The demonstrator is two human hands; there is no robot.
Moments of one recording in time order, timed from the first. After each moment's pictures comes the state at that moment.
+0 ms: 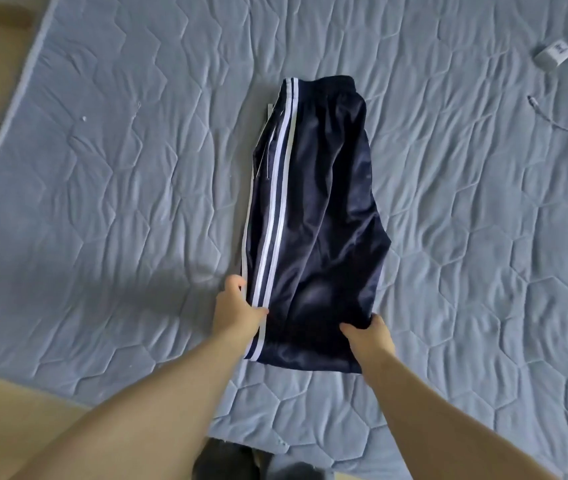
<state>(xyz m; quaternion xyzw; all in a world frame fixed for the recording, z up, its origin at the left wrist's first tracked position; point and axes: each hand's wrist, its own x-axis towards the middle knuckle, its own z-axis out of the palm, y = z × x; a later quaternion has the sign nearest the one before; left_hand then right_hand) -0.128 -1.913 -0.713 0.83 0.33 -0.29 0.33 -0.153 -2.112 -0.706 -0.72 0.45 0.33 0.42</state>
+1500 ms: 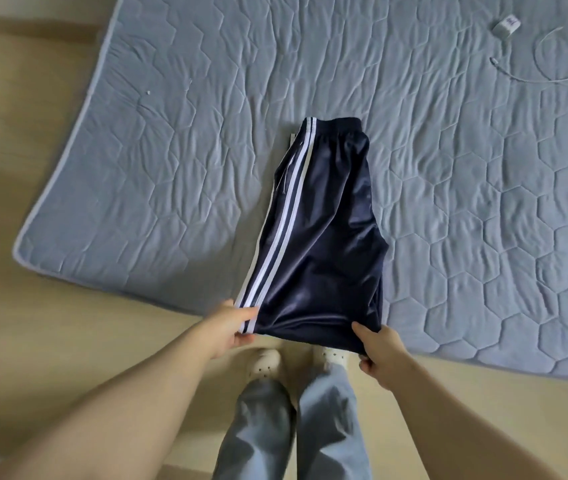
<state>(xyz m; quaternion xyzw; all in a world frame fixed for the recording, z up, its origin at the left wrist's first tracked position) -0.307 -1.817 -0.616 0.60 0.44 -0.39 0.54 -0.346 -2.055 -0.618 -0.60 0.51 0.34 0.51</state>
